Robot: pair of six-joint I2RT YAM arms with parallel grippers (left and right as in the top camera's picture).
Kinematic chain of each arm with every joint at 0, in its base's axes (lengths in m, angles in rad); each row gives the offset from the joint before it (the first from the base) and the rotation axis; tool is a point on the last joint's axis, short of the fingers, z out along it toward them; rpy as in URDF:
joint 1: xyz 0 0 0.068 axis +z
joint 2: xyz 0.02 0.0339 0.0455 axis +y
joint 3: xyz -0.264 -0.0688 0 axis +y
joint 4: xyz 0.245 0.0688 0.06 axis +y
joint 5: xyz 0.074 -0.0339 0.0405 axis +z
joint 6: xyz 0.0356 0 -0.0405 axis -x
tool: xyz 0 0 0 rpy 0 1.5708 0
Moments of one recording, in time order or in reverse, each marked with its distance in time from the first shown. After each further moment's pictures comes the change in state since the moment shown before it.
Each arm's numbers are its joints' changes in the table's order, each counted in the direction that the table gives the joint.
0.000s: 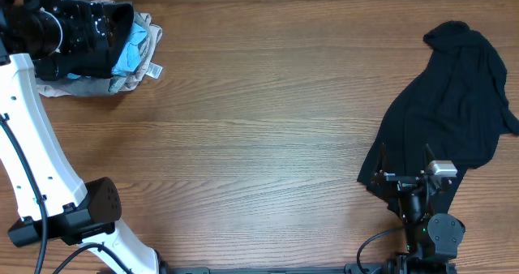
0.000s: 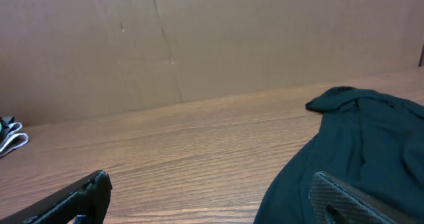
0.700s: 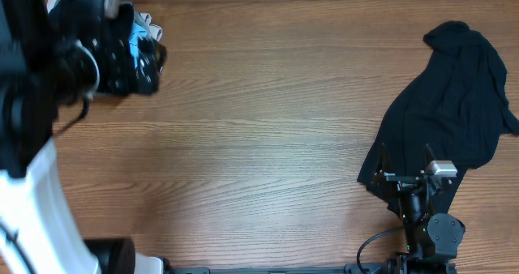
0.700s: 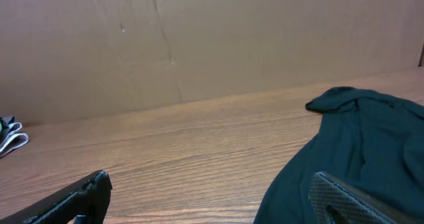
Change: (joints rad) left arm -0.278 -0.303 0.011 0.066 0.021 0.000; right arm 0.000 0.000 0.000 0.000 0.000 0.000
